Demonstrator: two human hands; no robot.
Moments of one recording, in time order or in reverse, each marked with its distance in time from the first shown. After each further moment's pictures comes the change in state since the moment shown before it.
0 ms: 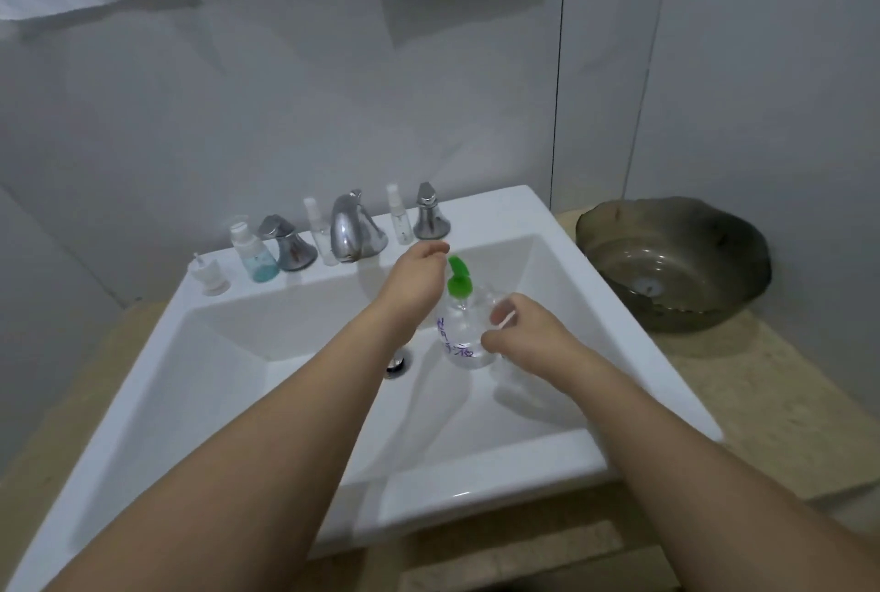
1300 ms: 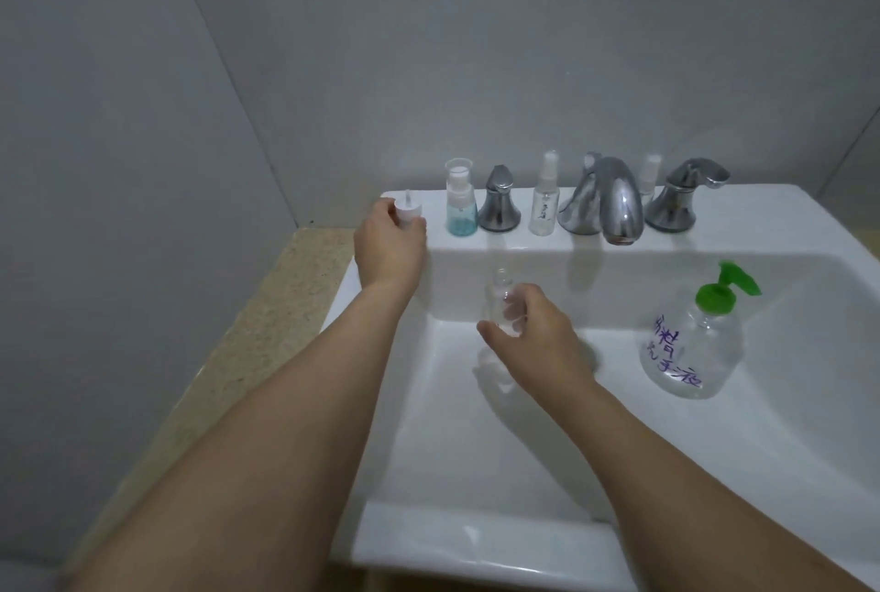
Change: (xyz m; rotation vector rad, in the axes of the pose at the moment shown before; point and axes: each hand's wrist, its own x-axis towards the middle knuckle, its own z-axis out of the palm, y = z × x) left_hand 0.043 -0.119 -0.228 0.170 0.759 0.013; right_hand 0.034 -0.080 0.218 -0.139 0.048 -0.310
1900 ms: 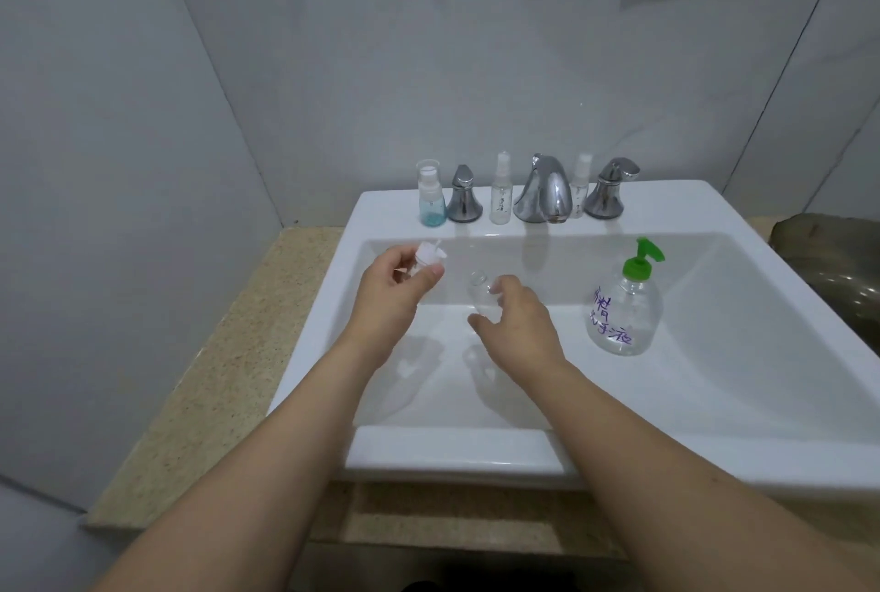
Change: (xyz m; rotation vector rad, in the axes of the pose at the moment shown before) left_hand -0.102 -0.001 -0.050 -0.414 -0.445 0.010; right_hand -0.042 -0.008 -0.024 -0.161 0.027 0.011
